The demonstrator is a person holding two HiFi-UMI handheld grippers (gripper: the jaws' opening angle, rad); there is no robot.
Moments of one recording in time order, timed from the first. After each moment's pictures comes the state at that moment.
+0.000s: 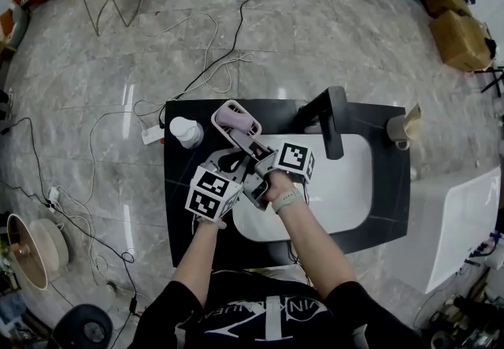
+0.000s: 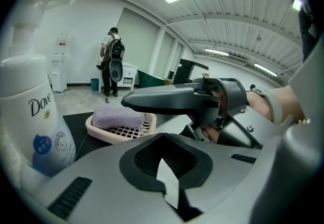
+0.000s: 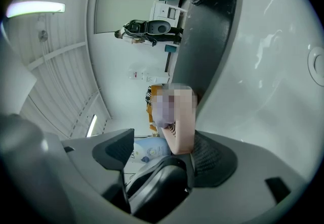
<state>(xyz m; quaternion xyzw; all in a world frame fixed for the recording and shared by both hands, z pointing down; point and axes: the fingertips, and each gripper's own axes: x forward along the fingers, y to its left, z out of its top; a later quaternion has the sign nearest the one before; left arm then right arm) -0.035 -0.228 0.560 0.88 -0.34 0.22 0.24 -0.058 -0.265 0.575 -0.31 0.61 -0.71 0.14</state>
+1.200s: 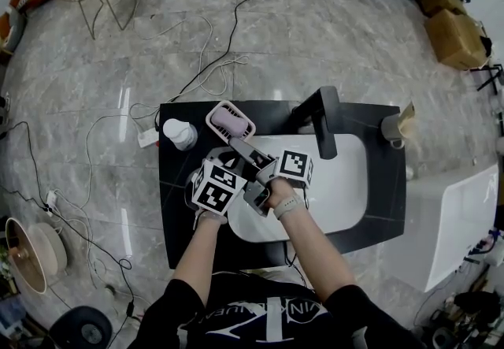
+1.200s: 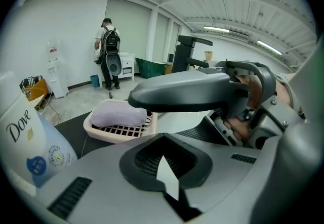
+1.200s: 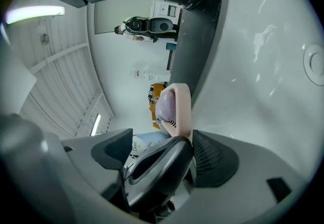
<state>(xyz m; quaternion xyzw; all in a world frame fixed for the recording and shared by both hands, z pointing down) -0.030 -0.231 0.585 0.86 -0.33 0.34 0.21 -0.044 -0.246 0.575 -0.30 0.61 -0.72 0.14</state>
